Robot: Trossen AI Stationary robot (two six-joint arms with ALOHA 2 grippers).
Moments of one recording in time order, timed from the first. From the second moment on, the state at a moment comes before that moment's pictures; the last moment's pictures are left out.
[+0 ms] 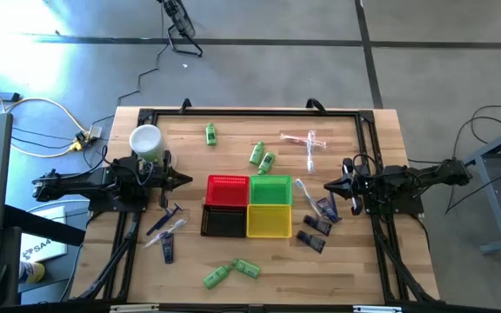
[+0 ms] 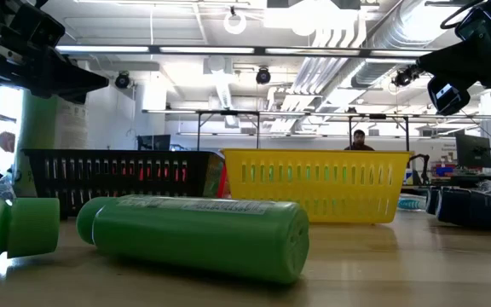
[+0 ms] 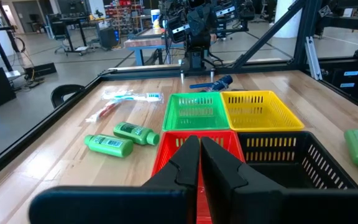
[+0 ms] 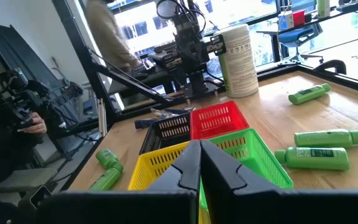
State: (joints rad) left arm 0.07 0.01 0.07 -0.11 0.01 0.07; right arm 0.23 0.02 0.06 -0.05 0.21 0.31
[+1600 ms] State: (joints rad) left arm 0.07 0.01 0.08 -0.11 0.01 0.07; right arm 0.23 0.02 0.06 -0.05 0.21 0.08
